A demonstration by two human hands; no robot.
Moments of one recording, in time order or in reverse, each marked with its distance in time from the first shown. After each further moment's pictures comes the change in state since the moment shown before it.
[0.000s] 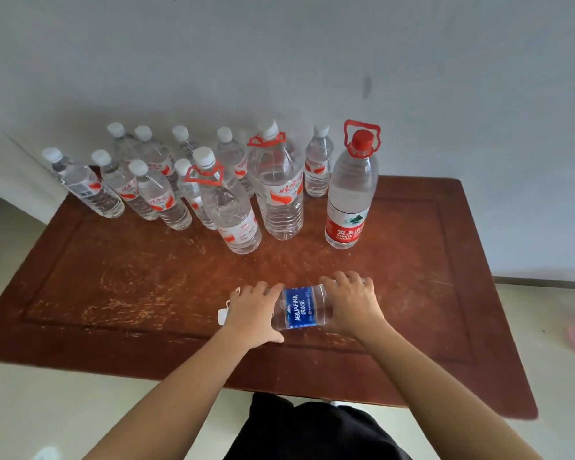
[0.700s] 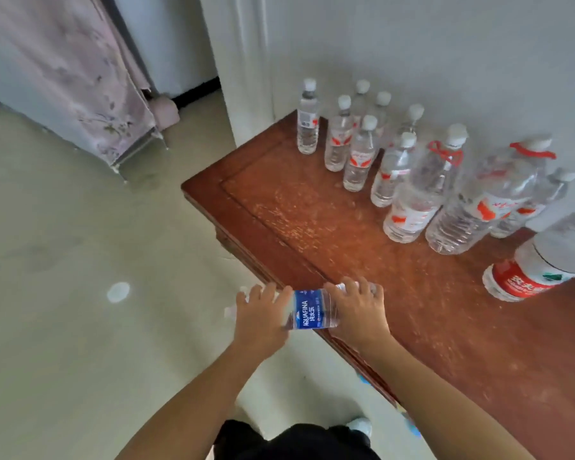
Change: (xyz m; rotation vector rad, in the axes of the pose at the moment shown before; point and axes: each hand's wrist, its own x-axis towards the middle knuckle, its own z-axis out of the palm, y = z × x) left_hand -0.223 -0.073 0.093 -0.203 0.261 -0.672; right_hand -0.040 -0.210 0.013 -0.227 0.048 -0.596
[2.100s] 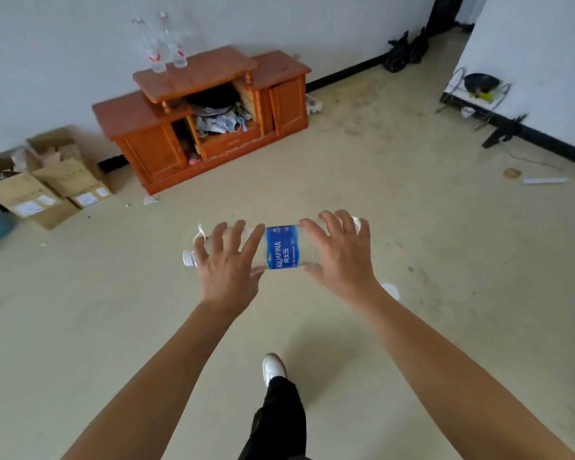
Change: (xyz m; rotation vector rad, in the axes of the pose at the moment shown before) left_hand -0.392 -0.935 -0.070 0.197 0.453 -1.811; right_hand 0.253 -1.246 -0.126 0.127 0.352 -1.909
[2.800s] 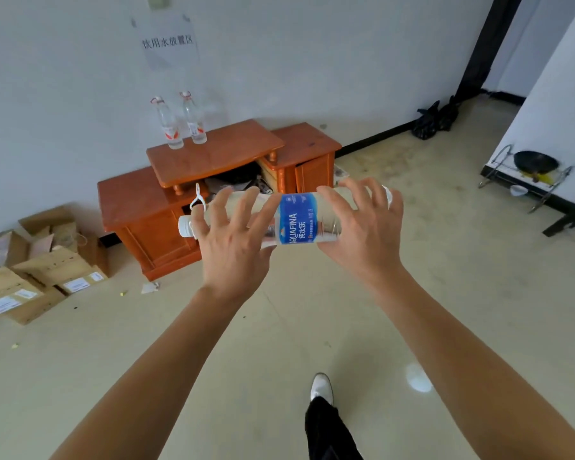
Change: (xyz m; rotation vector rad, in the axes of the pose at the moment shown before) left_hand 0.519 -0.164 0.099 0.039 0.401 0.028; right_hand 0.543 0.098 0.105 0.017 0.370 -0.035
